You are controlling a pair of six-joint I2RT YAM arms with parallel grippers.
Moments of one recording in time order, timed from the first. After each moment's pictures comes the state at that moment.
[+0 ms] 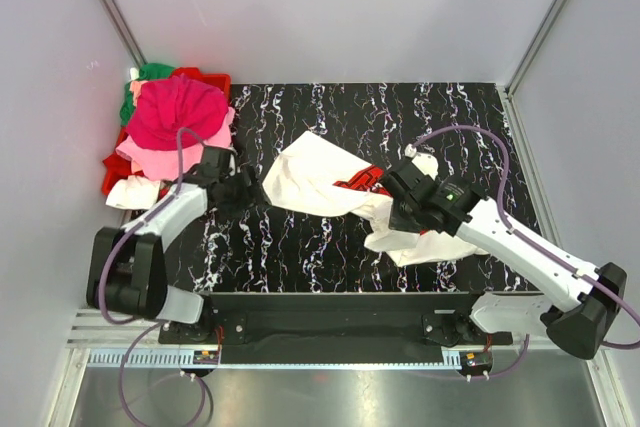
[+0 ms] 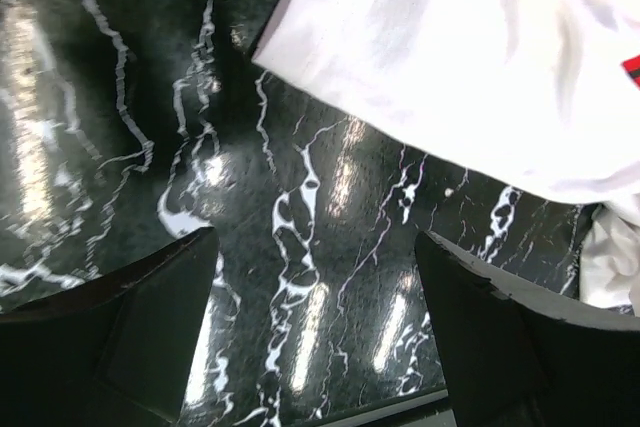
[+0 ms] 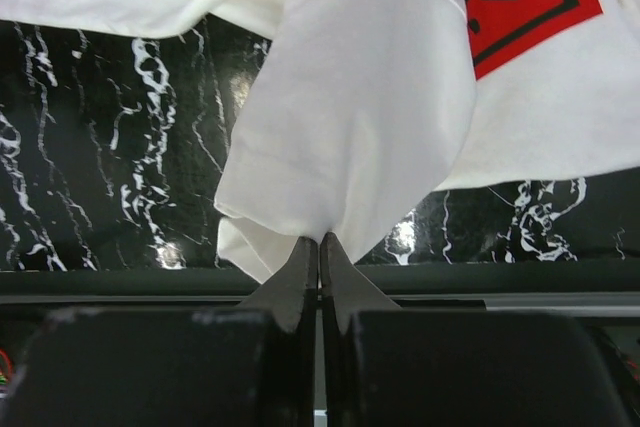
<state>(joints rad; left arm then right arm) -0.15 1.37 0.82 -0.47 0.23 -0.53 0.82 1.21 1.19 -1.06 0.34 0.87</state>
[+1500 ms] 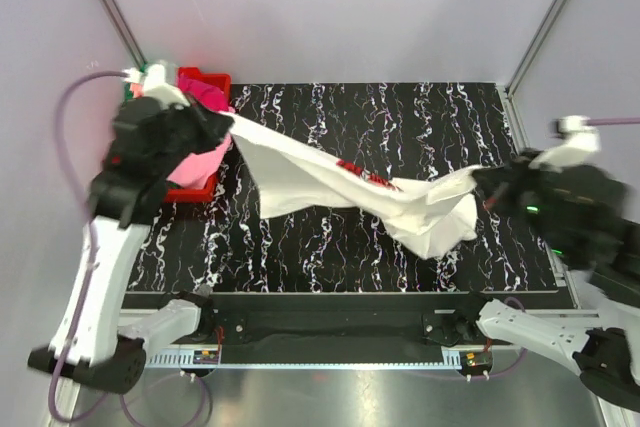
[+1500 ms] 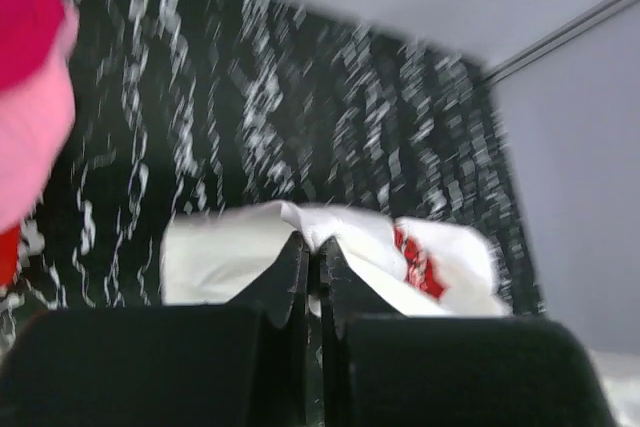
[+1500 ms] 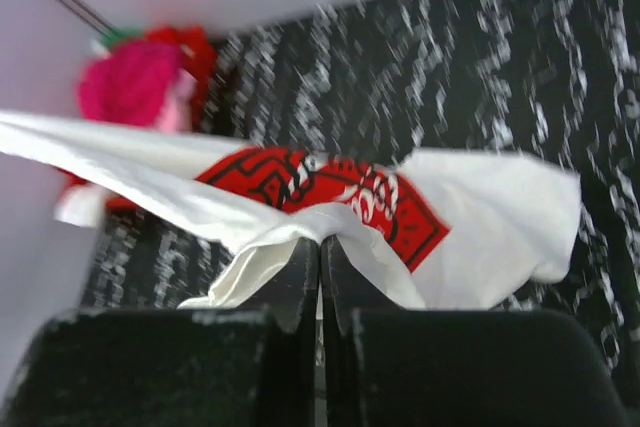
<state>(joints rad) -0.26 1.06 1.40 -0.67 0.07 -0.55 0.81 0.86 1.67 -1.23 0.54 0.67</state>
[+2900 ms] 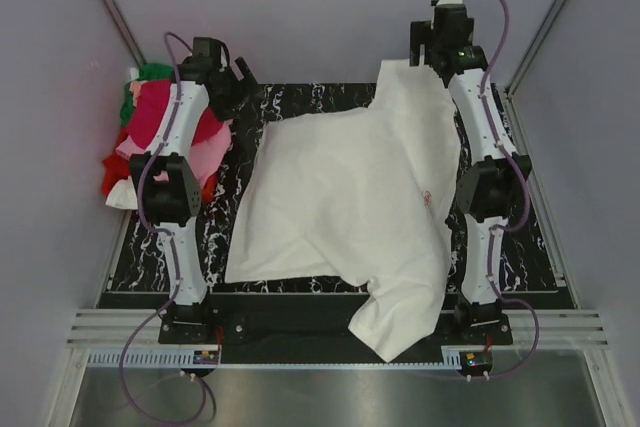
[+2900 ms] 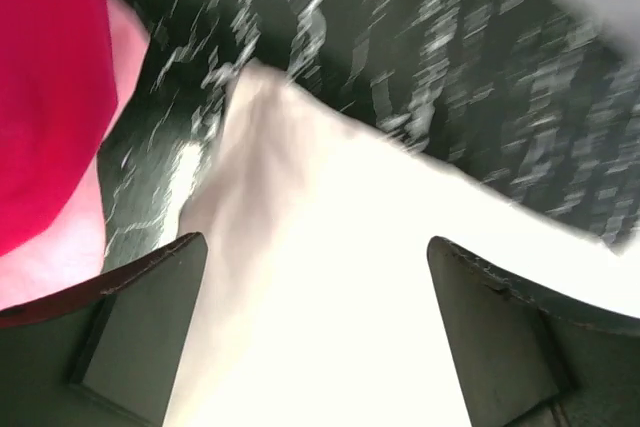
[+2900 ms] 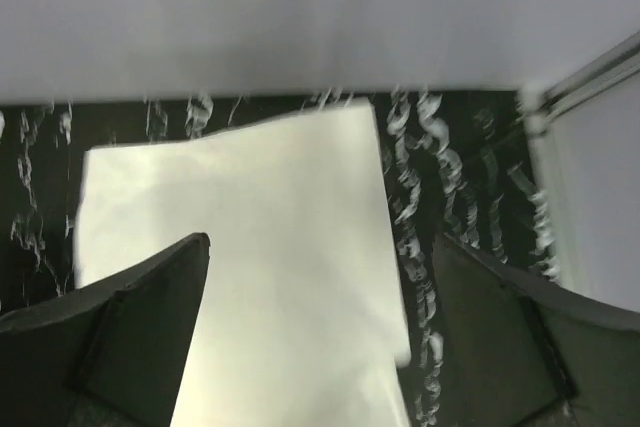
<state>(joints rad) -0.06 2.10 2.14 -0.87 0.20 -0.62 0.17 2.17 2.40 -0.62 0.31 -0.04</state>
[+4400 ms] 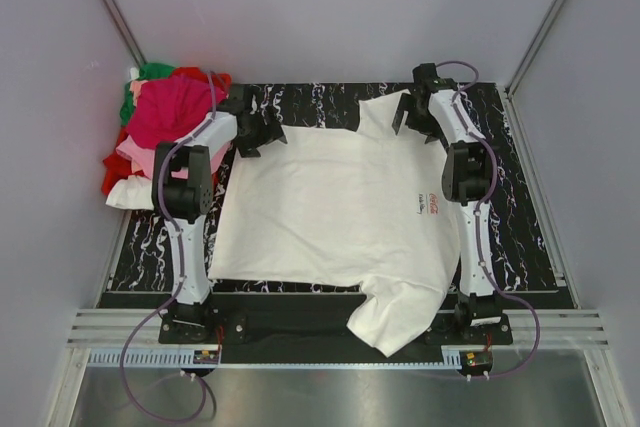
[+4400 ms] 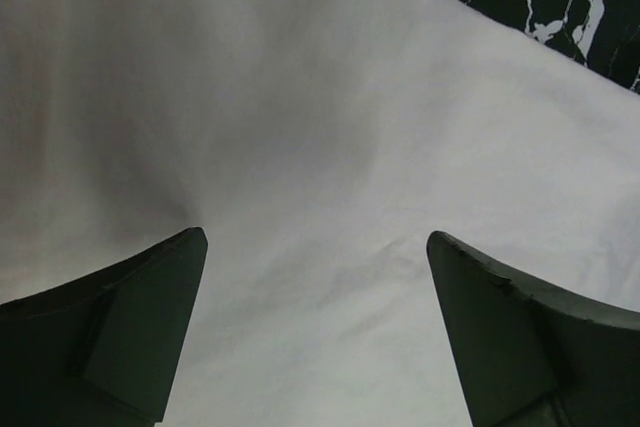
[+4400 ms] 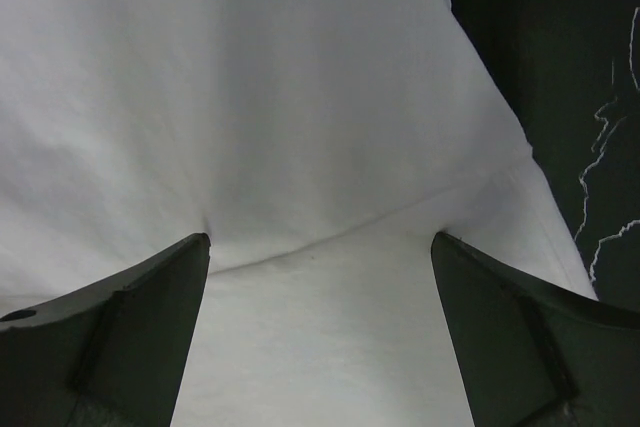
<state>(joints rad) -0.15 2.17 1.70 -0.53 0.20 -0.55 0.12 2.56 2.36 -0.95 0.09 0.41</state>
